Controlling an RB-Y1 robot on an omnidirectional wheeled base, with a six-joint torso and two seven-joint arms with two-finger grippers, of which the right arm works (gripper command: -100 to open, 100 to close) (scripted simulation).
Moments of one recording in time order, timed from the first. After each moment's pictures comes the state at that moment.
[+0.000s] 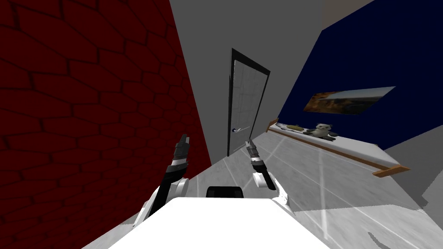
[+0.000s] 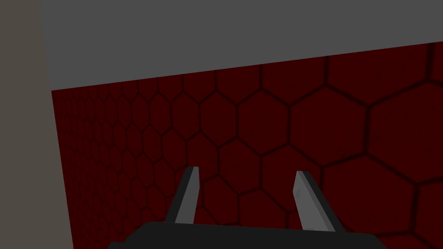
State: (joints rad) arm 0.22 -0.19 0.03 -1.61 0.01 -0.69 -0.05
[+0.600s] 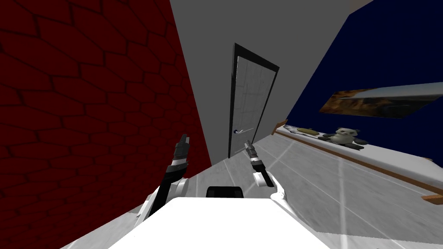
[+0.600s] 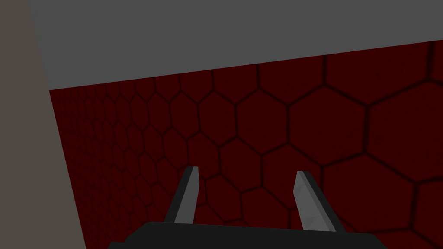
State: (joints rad) arm 0.15 -0.24 0.05 -1.44 0.00 -0.71 -0.10
